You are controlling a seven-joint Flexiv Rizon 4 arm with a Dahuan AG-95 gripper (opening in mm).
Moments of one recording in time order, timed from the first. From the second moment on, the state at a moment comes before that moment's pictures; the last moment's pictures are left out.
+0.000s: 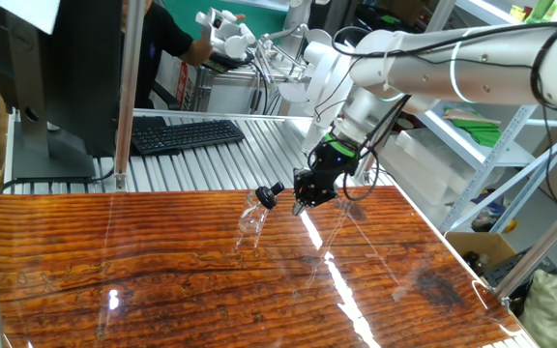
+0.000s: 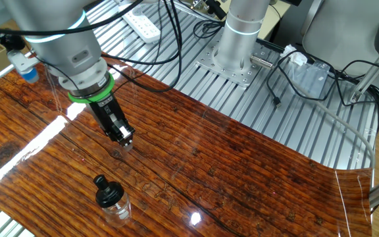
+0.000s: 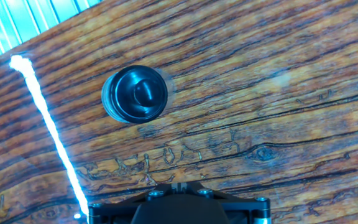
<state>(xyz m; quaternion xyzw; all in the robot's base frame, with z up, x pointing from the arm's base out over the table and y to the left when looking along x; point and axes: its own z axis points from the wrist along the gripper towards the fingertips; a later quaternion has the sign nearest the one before) 0.629 -0.036 0.142 -0.15 -0.98 -0.15 0.05</state>
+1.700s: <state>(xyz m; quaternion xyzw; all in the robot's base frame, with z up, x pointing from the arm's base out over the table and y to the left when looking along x) 0.625 -0.036 0.142 -0.16 -0.97 -0.17 0.01</state>
